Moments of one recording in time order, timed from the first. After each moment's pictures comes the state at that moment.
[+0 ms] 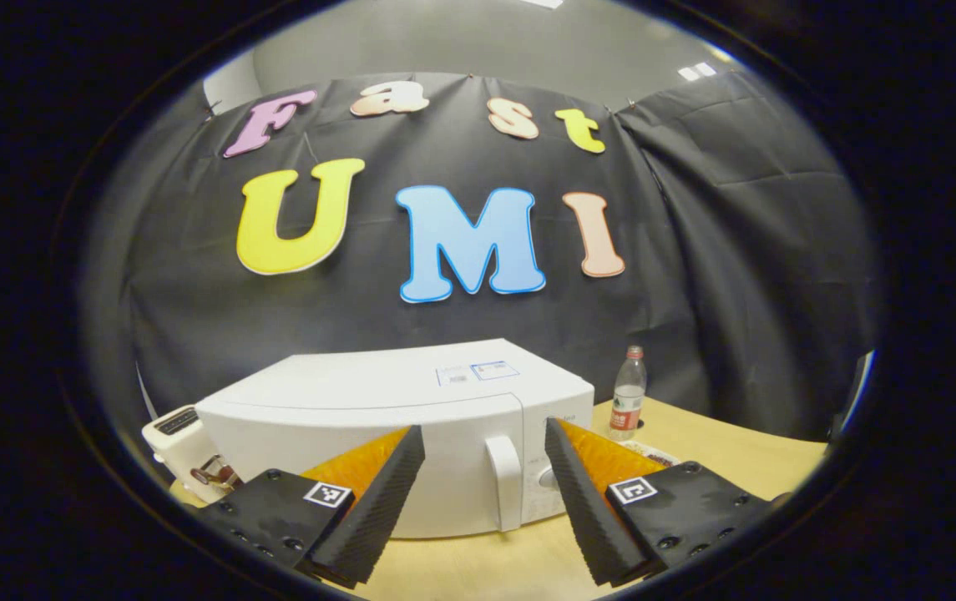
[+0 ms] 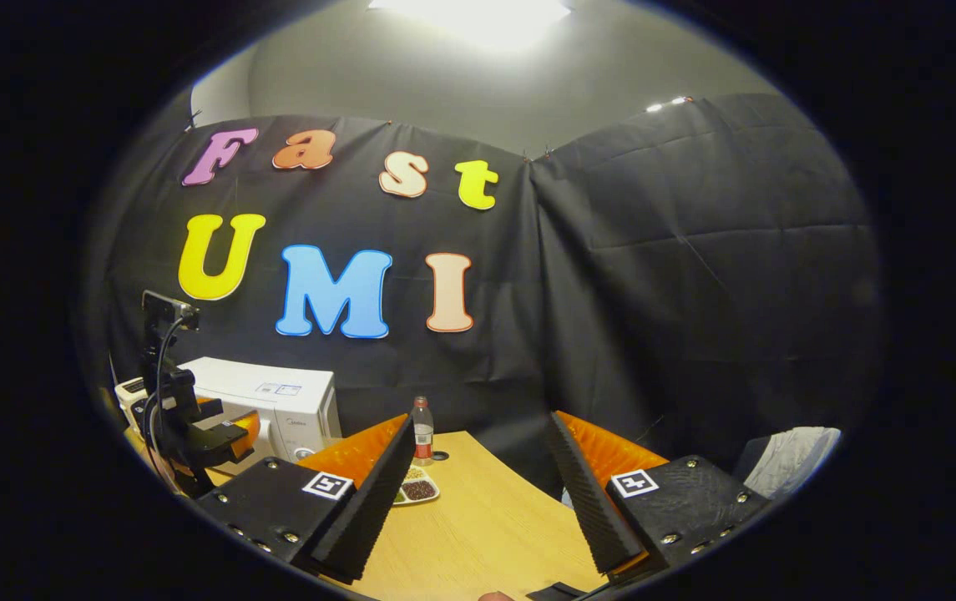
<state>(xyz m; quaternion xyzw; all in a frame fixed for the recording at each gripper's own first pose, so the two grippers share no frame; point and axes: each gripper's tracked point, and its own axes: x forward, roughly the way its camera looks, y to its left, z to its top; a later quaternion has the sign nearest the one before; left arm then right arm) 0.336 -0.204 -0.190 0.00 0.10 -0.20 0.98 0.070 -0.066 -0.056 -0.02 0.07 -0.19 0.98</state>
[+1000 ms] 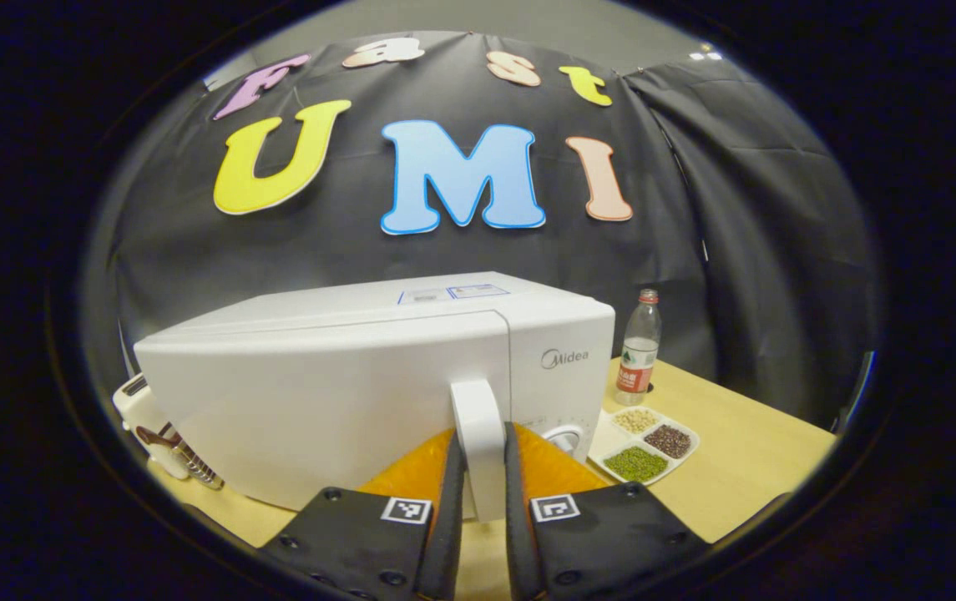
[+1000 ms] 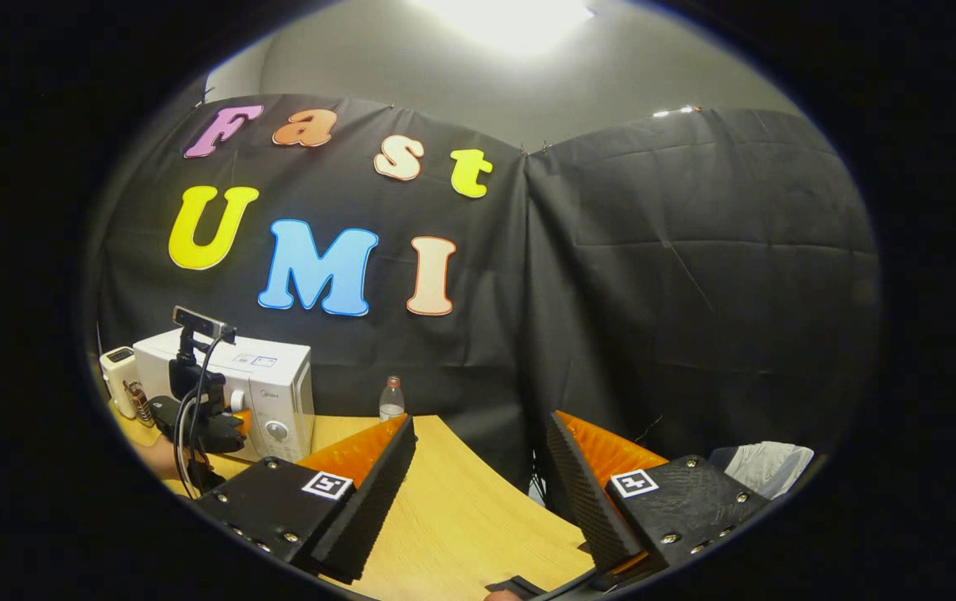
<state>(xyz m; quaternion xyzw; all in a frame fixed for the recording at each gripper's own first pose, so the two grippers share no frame) 0.360 -0.237 -0.267 0.00 0.17 -0.19 0.97 0.041 -0.086 -0.056 -0.06 0.10 -0.21 0.97</state>
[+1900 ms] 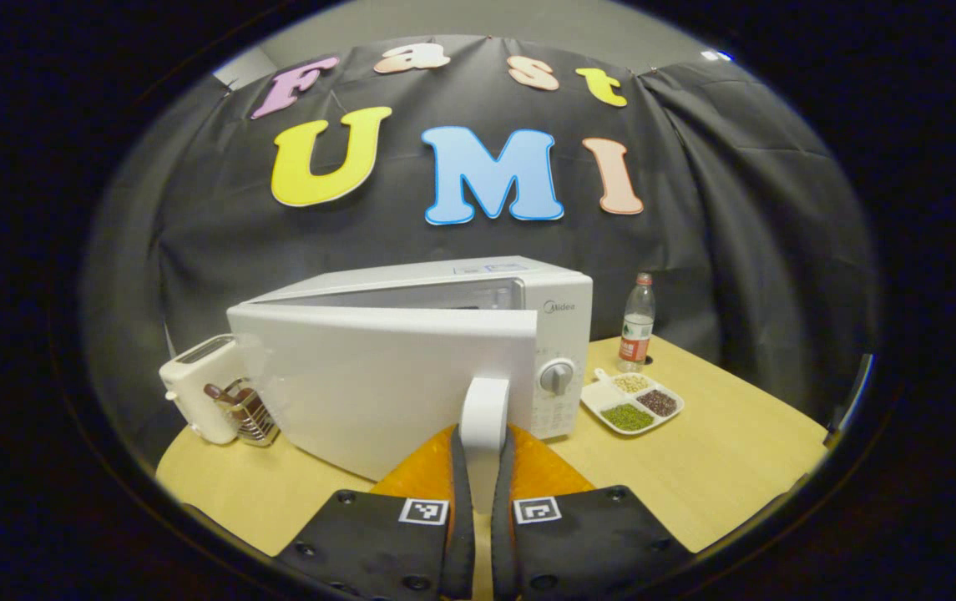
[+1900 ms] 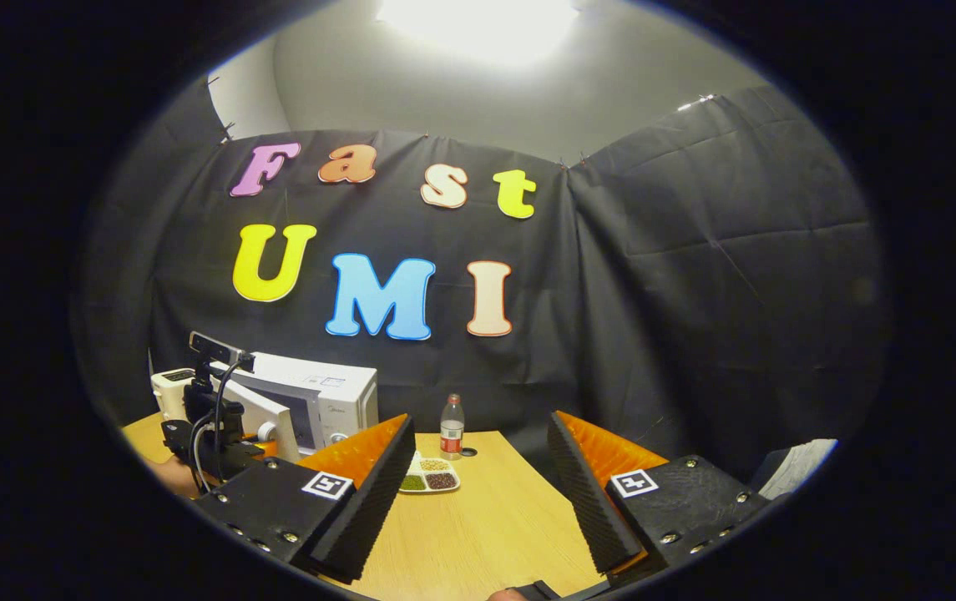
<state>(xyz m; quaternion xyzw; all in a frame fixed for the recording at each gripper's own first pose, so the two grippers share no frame) 0.234 -0.164 -0.252 0.01 0.20 -0.13 0.97 0.023 -0.066 -0.043 -0.02 0.06 -0.07 1.00</state>
